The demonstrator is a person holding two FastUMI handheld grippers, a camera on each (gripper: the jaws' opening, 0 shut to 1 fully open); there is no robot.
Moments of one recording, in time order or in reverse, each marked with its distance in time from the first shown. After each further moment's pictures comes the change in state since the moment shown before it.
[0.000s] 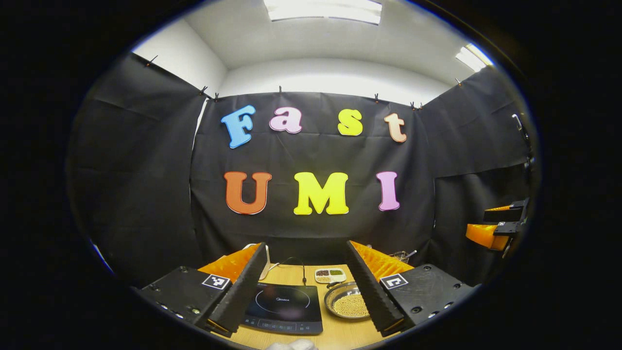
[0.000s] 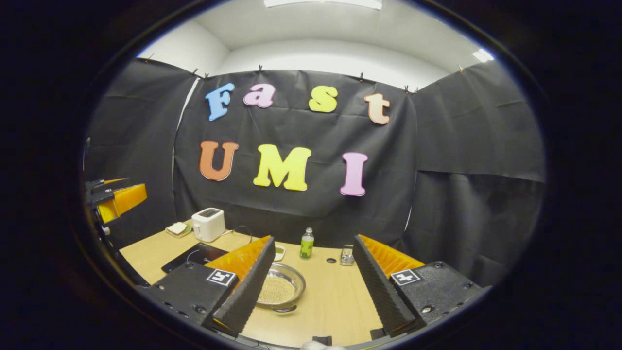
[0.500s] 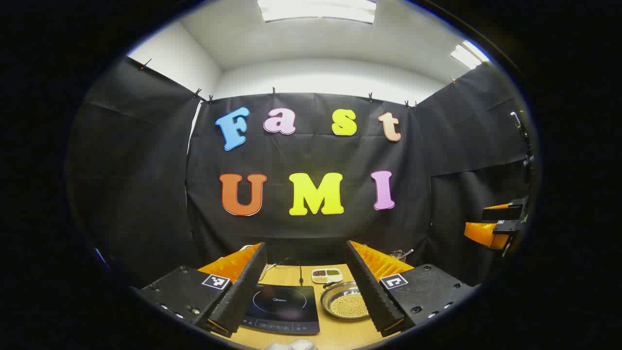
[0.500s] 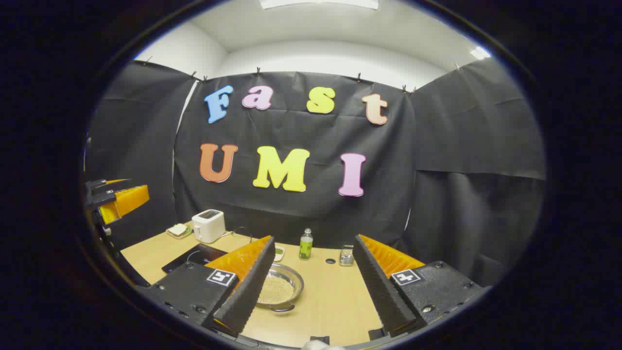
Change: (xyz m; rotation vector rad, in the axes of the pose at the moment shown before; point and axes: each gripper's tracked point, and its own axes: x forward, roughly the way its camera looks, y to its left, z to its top) left arm -0.001 -0.019 0.005 0.018 0.002 -0.022; right arm -0.006 -0.011 -0.002 0.011 -0.009 0.005
